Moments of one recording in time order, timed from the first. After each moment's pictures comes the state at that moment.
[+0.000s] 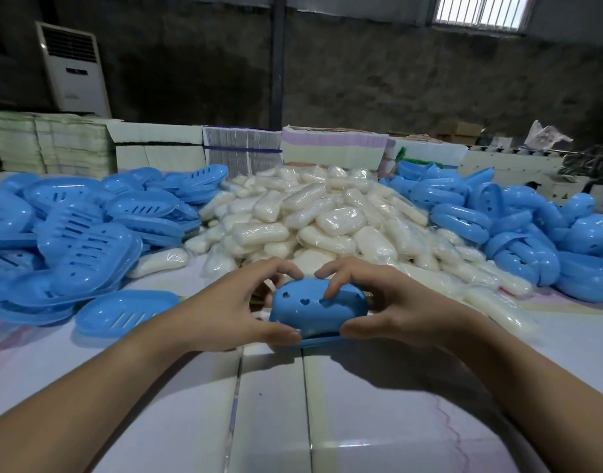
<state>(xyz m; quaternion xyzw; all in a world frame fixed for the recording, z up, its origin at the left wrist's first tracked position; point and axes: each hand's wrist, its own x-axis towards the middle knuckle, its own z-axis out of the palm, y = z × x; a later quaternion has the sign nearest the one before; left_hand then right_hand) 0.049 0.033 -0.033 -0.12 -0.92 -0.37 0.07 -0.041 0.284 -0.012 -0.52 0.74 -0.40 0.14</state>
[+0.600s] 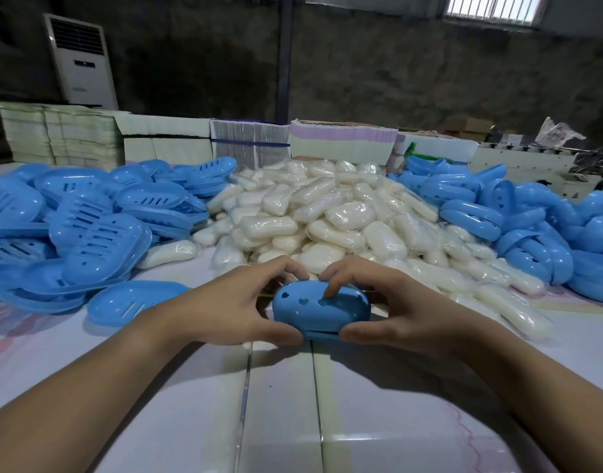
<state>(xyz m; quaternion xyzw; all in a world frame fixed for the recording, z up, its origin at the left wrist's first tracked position) 0.055 0.030 -0.028 -0.15 -0.92 -0.37 0.04 -0.032 0.278 -0.016 -0.55 0.76 -0.35 0.07</state>
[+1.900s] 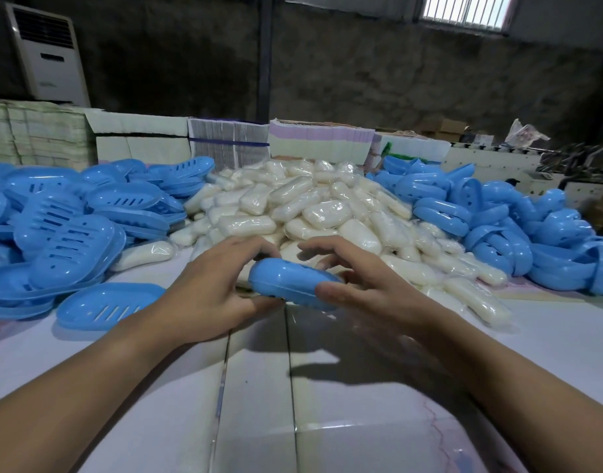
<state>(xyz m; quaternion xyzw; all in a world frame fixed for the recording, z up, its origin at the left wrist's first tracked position) 0.048 0.032 -0.038 -0.17 -0.90 -0.28 0.28 -0.029 0.272 -0.015 -0.50 0.76 -0.42 0.02</state>
